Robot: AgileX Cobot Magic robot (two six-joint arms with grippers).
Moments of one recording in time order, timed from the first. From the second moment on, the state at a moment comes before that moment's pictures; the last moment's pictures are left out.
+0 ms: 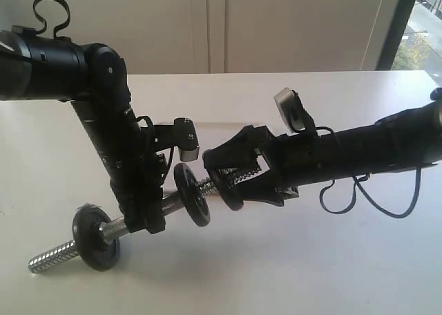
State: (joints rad) left arm -0.57 1.85 -1.31 -0.34 1.06 1.02; right arm 0.22 1.93 -0.92 1.59 1.12 -1.17
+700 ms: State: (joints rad) left arm -0.57 1.85 -1.31 -0.34 1.06 1.02; right arm 0.25 1.93 -0.92 1.59 1.09 -1.15
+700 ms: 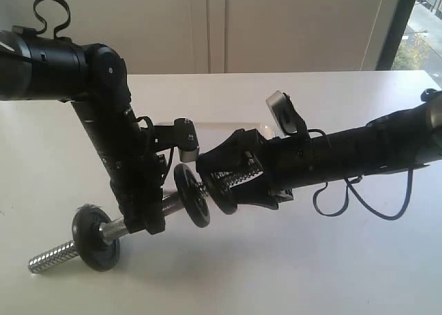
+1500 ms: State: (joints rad) left arm -0.57 1.85 -1.31 -0.34 1.06 1.03; right arm 0.25 1.93 -0.92 1.59 1.11 -1.20
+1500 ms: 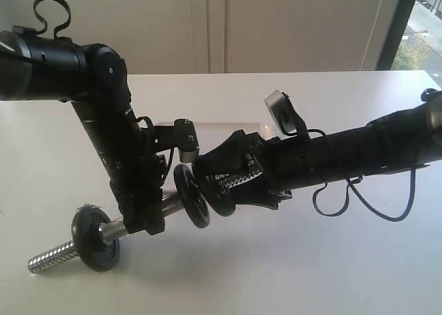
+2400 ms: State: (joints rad) left arm -0.57 1.85 -1.31 -0.34 1.06 1.03; right arm 0.25 1.93 -0.94 1.55 1.11 -1.21
